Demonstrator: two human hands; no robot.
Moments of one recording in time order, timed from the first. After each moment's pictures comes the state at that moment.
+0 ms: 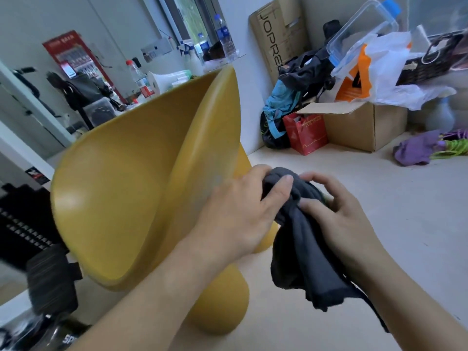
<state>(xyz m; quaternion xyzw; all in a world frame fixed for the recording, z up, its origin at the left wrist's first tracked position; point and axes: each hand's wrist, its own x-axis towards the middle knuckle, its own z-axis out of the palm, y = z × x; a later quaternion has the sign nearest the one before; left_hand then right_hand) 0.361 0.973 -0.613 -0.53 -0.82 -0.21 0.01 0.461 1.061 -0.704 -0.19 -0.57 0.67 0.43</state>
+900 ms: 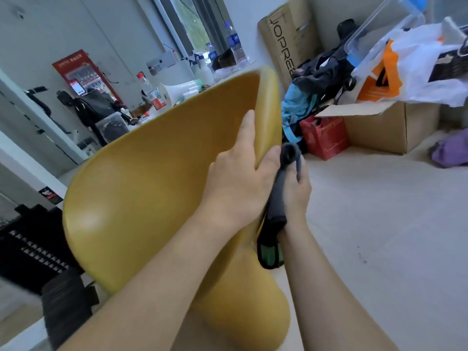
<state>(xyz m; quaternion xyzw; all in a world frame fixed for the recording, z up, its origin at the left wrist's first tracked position) 0.263 0.994 -0.573 -0.55 -0.78 -0.28 0.10 0.248 1.089 -0.688 -0.29 -0.34 0.69 0.57</state>
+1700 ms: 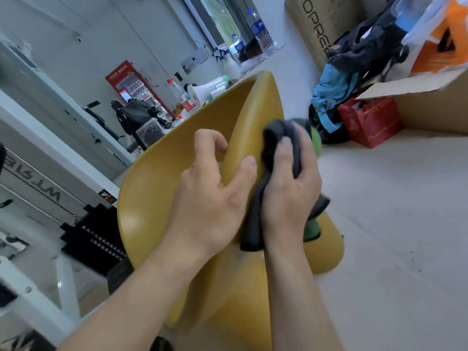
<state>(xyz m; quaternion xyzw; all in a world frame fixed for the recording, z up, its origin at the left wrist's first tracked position) 0.261 0.972 -0.551 -0.51 -0.79 -0.28 0.19 0.270 1.048 -0.626 -0.22 -0.29 0.65 0.67</state>
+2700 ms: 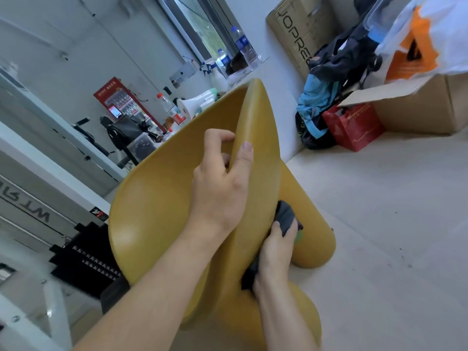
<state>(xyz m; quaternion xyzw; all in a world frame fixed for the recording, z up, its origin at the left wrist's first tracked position) 0.253 1.003 -0.562 -0.52 -0.76 -0.37 0.15 0.230 1.015 -0.704 -0.34 -0.15 0.83 0.42</state>
